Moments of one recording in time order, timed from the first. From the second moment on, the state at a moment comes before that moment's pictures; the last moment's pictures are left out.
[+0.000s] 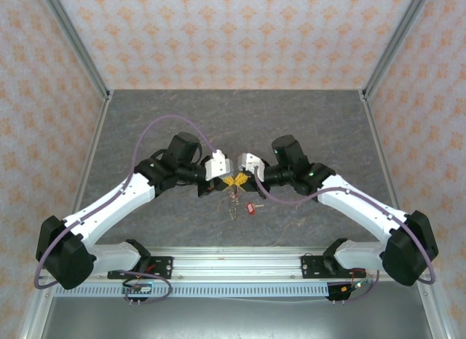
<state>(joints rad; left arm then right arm) -0.57 1.22 0.96 -0.49 0.65 0.54 0.67 1.22 0.88 -0.30 -0.69 -0.48</state>
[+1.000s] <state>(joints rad) -0.56 1.16 0.84 -0.30 0.65 0.42 0.64 1.20 0.80 -0.21 -0.73 -0.42</state>
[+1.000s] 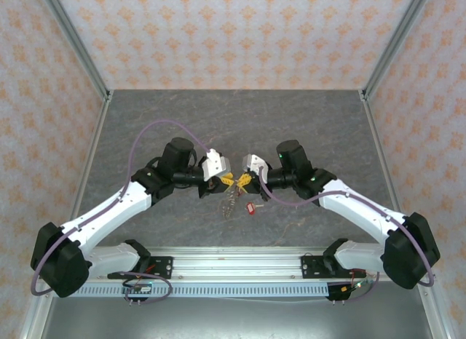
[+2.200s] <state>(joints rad) -0.57 1.20 0.90 -0.41 0.66 0.49 0.64 1.24 0.87 -0.29 -0.74 -0.49</state>
